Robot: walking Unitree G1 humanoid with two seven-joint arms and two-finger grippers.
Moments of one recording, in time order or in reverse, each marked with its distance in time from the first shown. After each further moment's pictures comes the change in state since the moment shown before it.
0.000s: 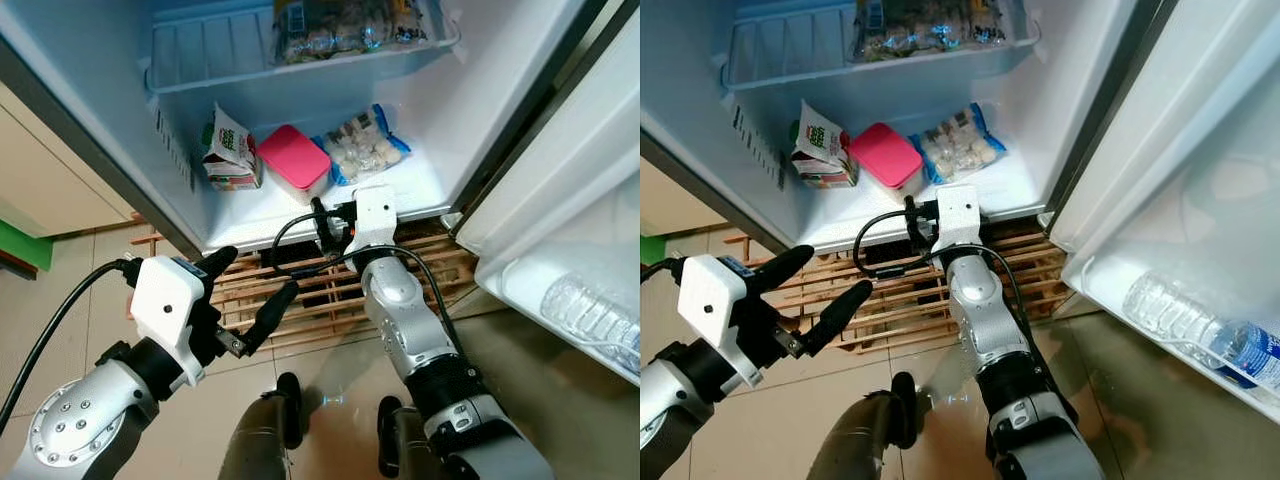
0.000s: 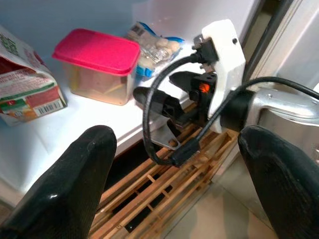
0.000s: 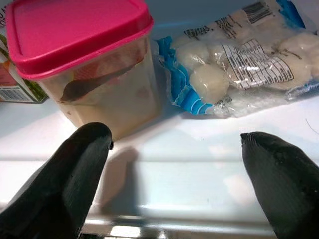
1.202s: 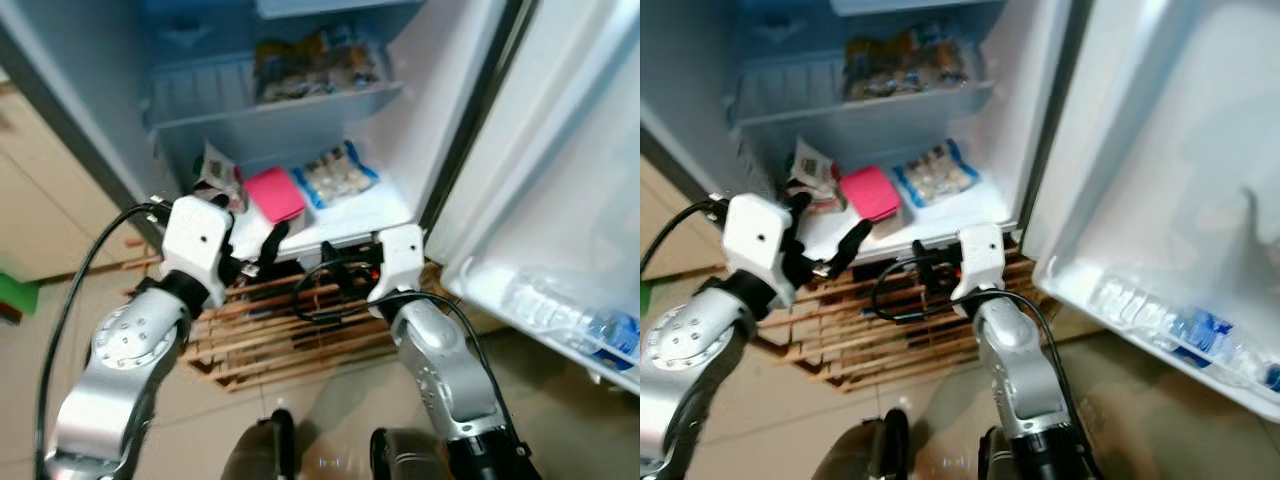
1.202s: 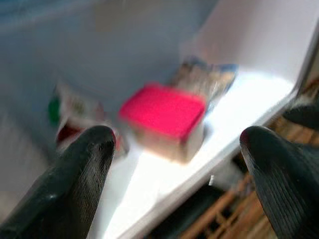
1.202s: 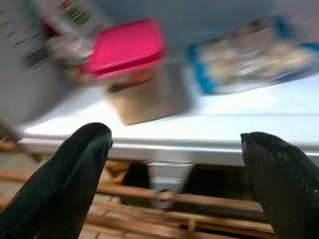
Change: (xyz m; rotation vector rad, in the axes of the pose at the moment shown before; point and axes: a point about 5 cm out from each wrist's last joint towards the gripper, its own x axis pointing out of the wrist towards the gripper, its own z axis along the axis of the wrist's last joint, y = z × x) left arm 0.042 0.032 -0.003 0.183 0.020 0.176; right arm -0.060 -0.003 -0.011 0.082 0.102 0.157
